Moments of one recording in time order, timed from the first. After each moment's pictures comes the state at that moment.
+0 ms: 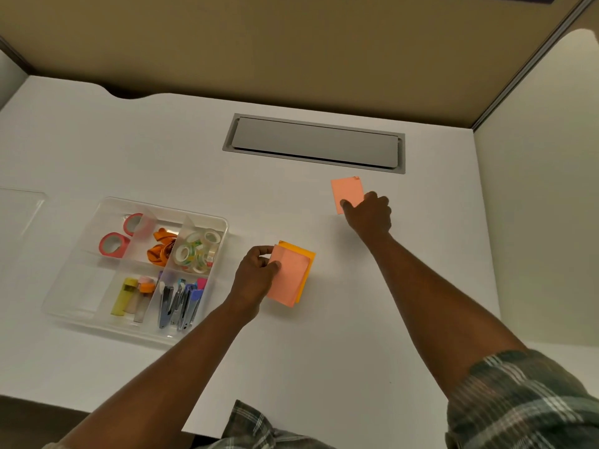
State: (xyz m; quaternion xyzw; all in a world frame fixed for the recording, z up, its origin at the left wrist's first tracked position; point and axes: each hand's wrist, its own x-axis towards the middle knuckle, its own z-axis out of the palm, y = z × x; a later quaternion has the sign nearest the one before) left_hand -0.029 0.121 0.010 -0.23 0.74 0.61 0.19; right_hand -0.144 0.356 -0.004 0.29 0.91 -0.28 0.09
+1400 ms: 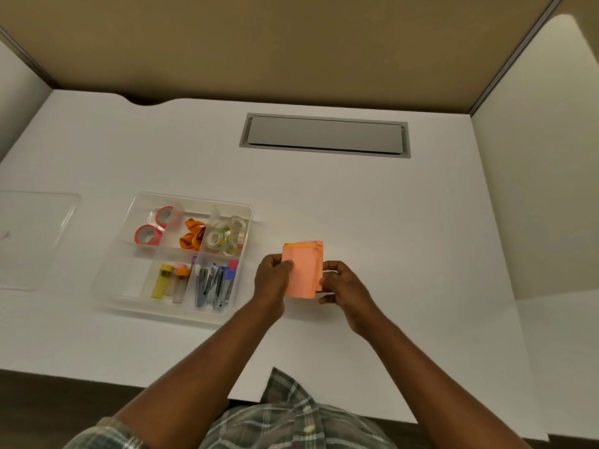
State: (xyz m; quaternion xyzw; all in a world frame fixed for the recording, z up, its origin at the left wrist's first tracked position) left_hand 0.020 0.105 0.019 -0.33 0.68 0.63 0.19; right_hand 0.062 0.255 0.015 0.24 0.64 -0.69 0.22
